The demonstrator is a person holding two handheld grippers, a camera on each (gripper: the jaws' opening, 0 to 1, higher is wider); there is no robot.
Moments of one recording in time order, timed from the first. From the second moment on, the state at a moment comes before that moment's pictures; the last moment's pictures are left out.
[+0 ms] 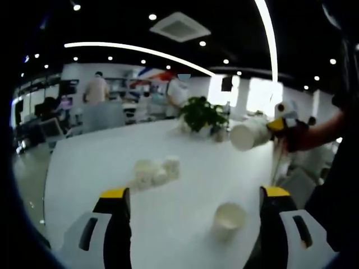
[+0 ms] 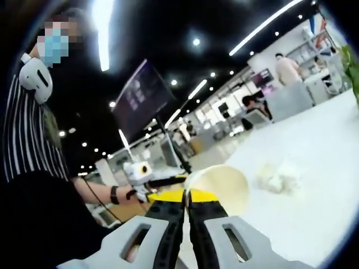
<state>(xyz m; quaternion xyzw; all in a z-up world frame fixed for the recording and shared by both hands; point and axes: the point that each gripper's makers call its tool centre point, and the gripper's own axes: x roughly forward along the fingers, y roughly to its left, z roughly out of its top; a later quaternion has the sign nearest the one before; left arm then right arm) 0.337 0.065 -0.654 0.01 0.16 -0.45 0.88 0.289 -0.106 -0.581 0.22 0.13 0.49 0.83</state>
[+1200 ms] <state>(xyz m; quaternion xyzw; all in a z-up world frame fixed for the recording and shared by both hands) 0.327 0.080 -0.675 0.01 0.18 -0.43 0.89 0.278 -0.057 -0.637 -0.17 0.27 0.58 0.75</state>
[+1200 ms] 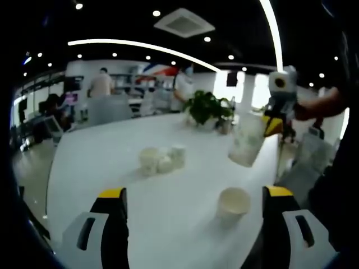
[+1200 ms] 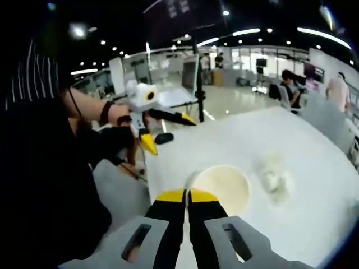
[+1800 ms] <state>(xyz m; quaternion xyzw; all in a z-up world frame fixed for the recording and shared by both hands) 0.318 0.073 -0.689 0.02 0.20 -0.44 0.88 0.265 -0.043 -0.669 -0.37 0.28 0.61 0.64</state>
